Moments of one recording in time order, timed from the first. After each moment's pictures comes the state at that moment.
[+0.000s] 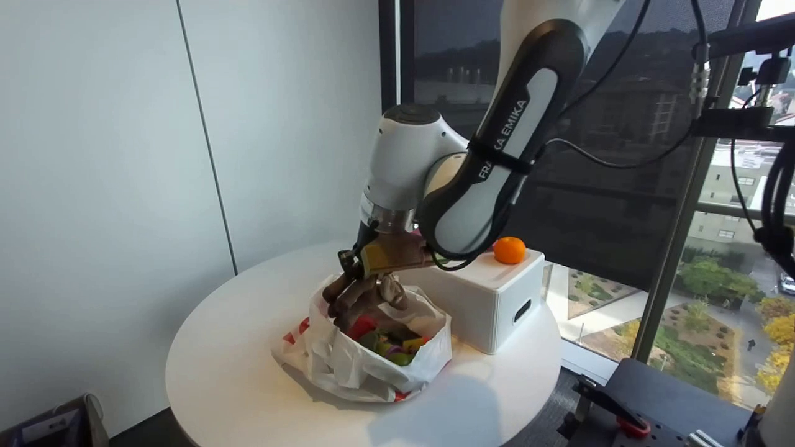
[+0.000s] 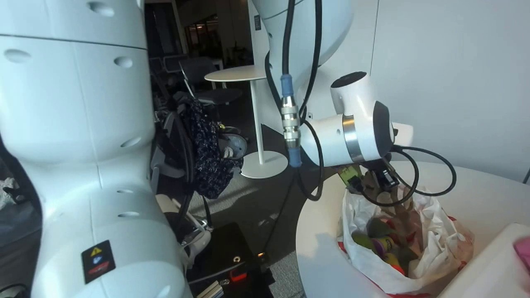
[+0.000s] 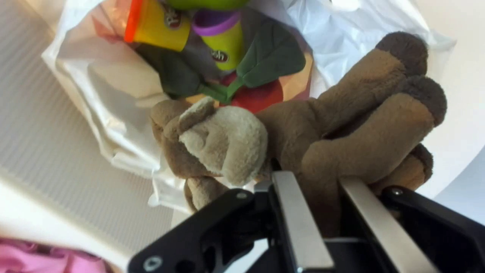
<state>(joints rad) 0.26 0.20 -0.15 -2.43 -0.71 3.05 1.08</state>
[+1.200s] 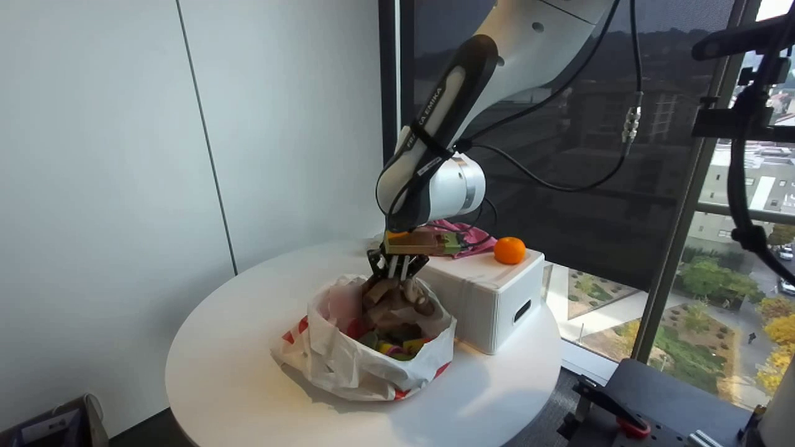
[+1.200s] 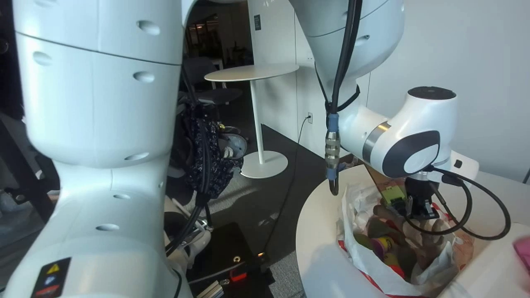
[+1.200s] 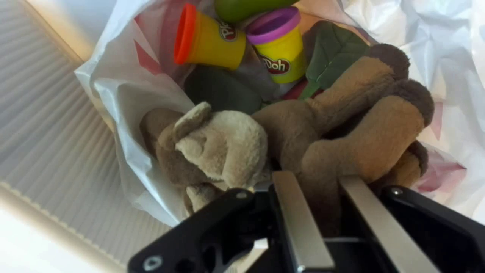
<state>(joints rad) -0.02 0.34 0.05 -2.28 0.05 2.86 0.40</state>
